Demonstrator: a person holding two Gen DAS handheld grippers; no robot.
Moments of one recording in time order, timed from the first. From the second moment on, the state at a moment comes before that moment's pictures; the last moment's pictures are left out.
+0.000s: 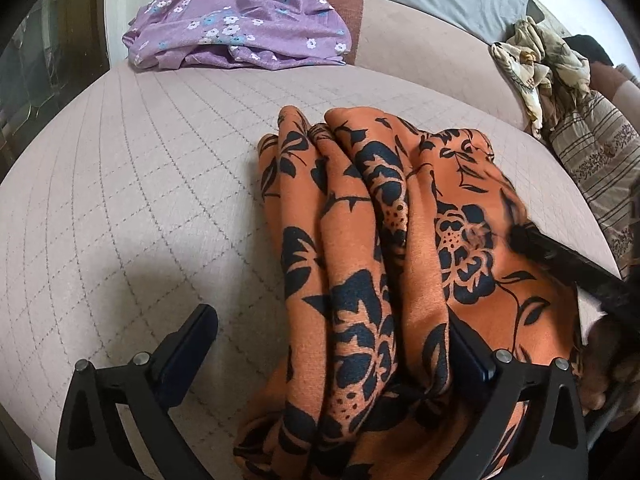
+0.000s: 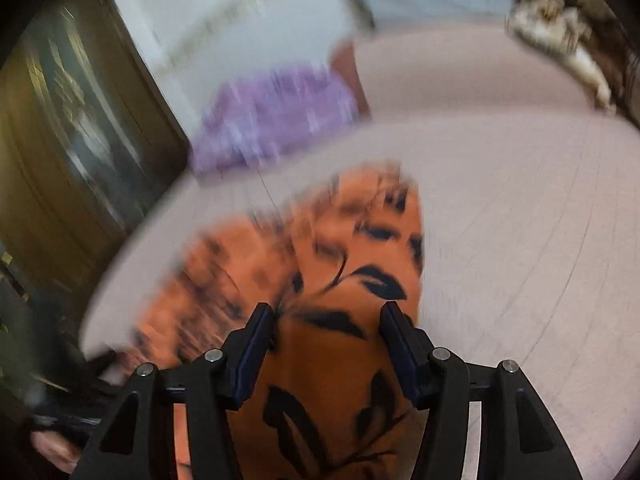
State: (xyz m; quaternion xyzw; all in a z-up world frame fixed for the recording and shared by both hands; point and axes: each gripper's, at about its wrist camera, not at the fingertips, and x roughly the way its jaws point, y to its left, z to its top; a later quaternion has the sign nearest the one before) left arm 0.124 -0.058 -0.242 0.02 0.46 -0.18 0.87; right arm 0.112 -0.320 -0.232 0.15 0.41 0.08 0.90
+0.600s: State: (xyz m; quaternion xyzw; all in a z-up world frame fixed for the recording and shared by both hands) left arm 0.064 -0.026 -0.090 0.08 0.29 -0.04 0.95; right arm 0.016 -0.291 -0.108 0.11 0.33 0.02 0.94
